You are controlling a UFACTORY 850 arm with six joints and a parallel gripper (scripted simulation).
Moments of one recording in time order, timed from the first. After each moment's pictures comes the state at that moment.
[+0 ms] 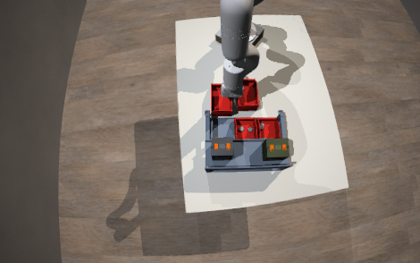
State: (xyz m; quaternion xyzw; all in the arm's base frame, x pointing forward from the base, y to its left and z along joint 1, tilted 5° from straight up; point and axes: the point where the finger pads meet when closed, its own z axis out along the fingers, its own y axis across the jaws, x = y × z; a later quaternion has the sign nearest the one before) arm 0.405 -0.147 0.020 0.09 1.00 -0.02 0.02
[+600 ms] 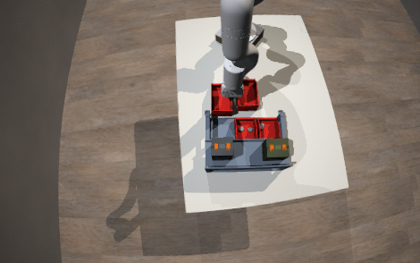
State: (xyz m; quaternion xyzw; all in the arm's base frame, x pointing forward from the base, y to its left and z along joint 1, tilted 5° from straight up) arm 0.405 -0.147 0.021 0.09 1.00 -0.02 0.02
